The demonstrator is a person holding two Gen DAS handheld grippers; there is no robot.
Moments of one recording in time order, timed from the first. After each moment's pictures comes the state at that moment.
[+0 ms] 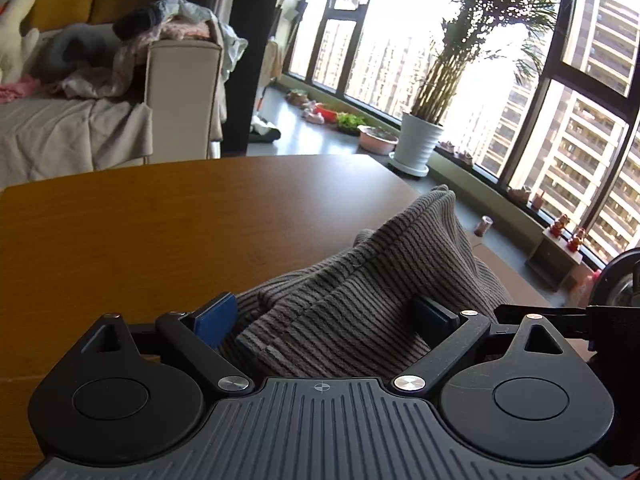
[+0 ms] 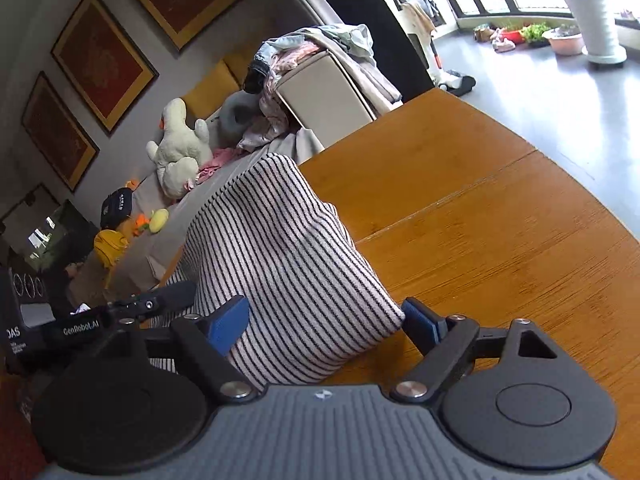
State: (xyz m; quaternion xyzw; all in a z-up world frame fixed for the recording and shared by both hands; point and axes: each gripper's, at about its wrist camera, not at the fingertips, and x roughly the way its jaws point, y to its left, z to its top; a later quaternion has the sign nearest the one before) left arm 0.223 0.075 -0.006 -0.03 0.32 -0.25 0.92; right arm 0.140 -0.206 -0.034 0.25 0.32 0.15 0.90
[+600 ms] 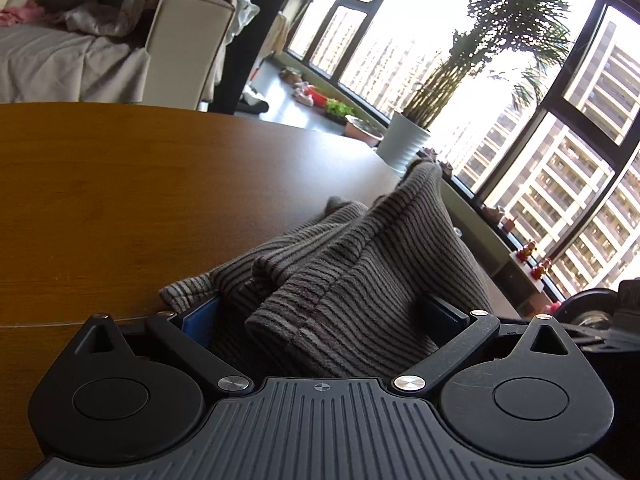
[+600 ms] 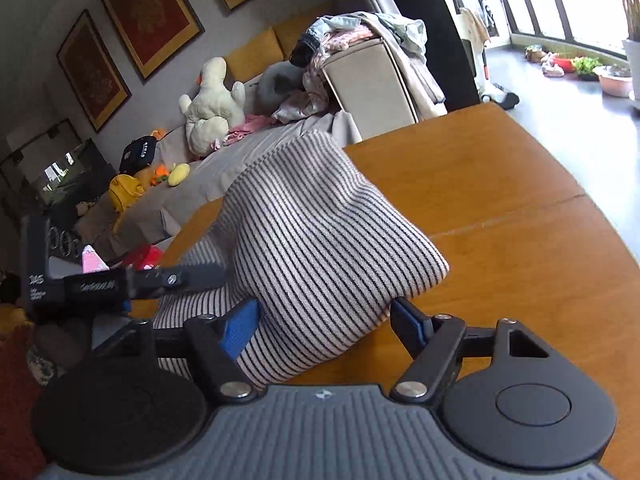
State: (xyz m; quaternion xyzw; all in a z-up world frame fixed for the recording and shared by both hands) left arm 0.231 0.098 -0.035 -0.13 0.36 -0.28 0.88; right arm 0.153 -0.182 -0.014 0.15 0.32 0.20 0.91
